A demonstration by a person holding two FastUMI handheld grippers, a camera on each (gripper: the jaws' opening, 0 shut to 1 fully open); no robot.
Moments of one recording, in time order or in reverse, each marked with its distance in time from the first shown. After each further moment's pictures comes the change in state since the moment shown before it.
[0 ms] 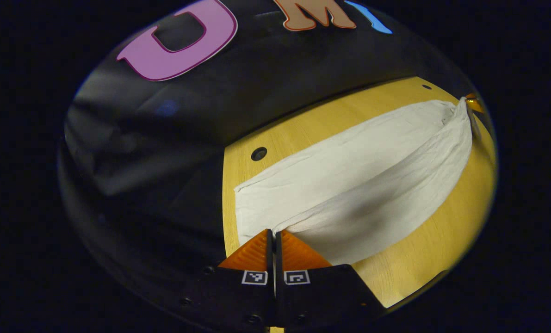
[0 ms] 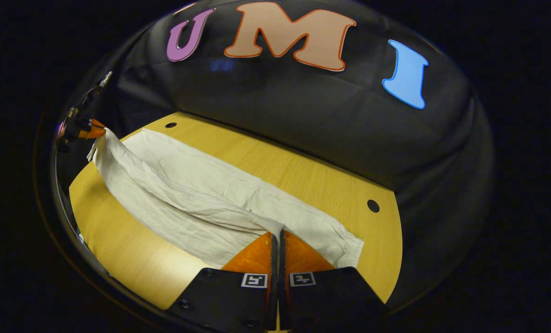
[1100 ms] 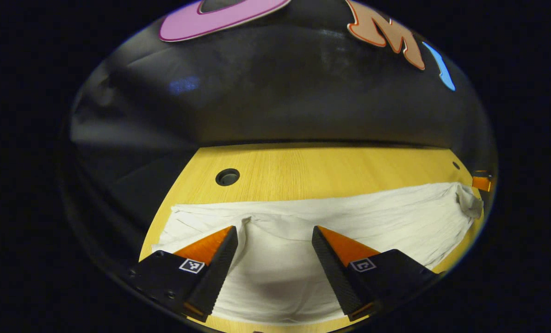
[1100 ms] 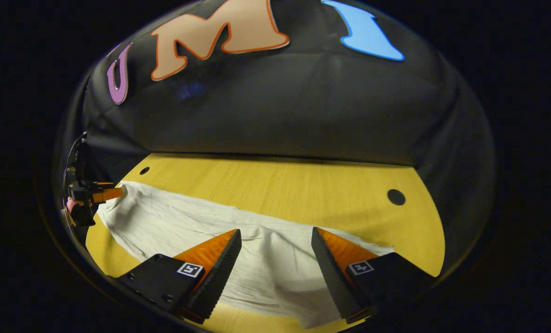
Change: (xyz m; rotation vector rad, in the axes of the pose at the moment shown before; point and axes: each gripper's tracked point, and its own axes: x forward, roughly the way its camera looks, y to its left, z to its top) left arm 0.155 -0.074 0.110 -0.445 -0.165 -0.097; right arm 0.084 -0.063 0.008 0.335 -0.034 0.026
